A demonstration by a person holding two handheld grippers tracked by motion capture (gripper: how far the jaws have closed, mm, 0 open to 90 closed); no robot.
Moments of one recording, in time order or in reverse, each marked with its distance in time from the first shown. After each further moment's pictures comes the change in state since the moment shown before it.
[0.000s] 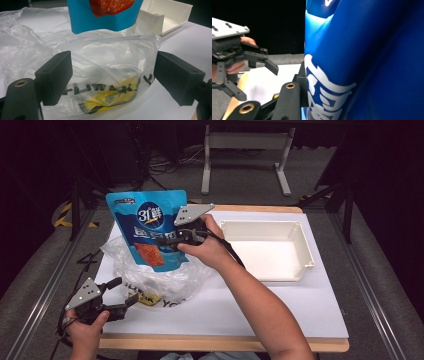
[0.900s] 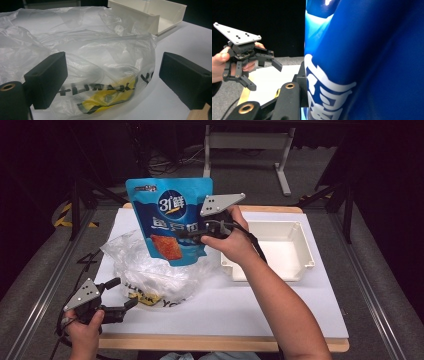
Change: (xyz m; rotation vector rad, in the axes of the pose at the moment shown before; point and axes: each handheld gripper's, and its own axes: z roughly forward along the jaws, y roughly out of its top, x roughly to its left) left arm 0.002 -0.001 -0.002 -0.004 -0.024 0.016; right arm -0.005 0.013 -0.067 -0.023 -0.027 -0.013
